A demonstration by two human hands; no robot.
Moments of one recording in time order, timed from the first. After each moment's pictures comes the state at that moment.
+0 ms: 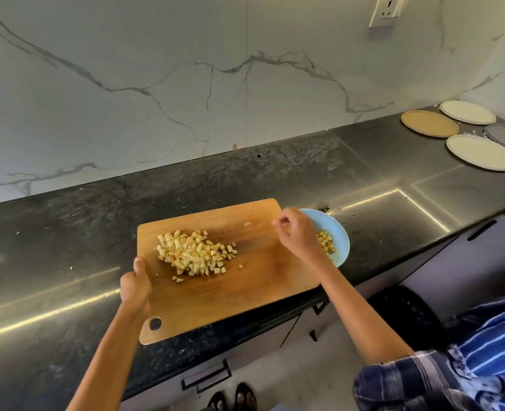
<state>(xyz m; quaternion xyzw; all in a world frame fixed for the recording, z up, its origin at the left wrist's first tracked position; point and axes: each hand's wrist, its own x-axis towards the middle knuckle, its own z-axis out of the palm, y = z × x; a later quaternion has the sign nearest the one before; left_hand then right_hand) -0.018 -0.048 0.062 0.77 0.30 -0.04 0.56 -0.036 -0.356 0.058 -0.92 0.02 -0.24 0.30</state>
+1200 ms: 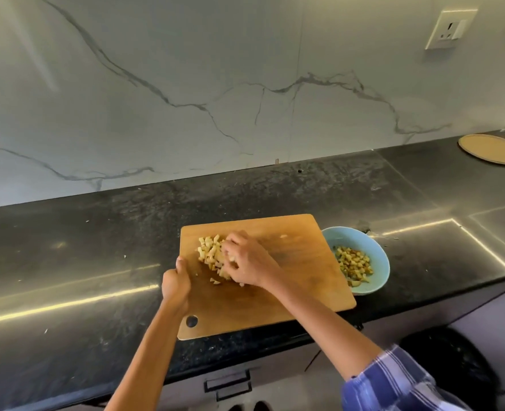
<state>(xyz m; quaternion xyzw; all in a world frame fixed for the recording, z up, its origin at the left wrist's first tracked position) -0.027 -0.045 0.065 0.78 0.29 -0.03 0.56 -0.010 -0.209 0.060 -0.92 -0.27 -0.15 0.24</state>
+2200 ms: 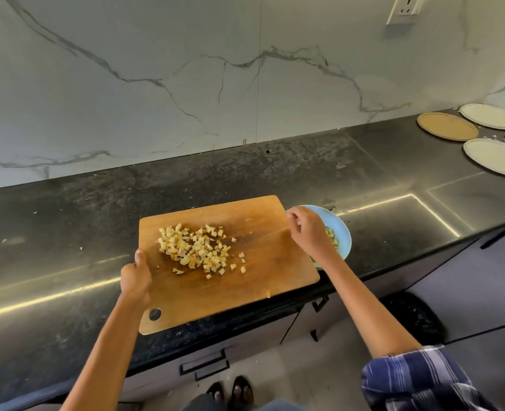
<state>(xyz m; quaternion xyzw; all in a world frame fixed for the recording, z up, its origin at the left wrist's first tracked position) -0.031 -0.043 0.056 0.77 0.31 -0.03 0.56 -0.047 -0.374 0.051 -0.93 0.03 -0.21 0.30</state>
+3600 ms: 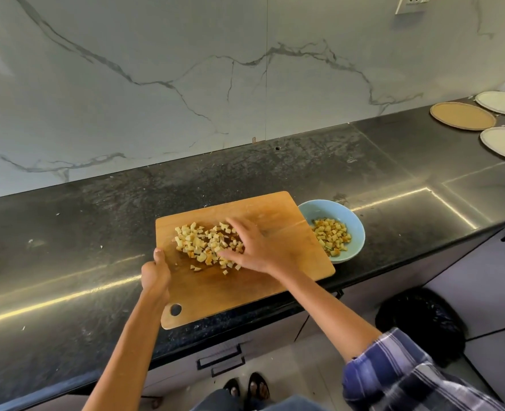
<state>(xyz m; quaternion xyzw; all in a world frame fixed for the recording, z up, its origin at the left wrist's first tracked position) -0.041 -0.049 0.064 0.76 0.32 -0.05 0.56 -0.052 -0.245 0.065 -0.93 -0.11 0.04 0.35</state>
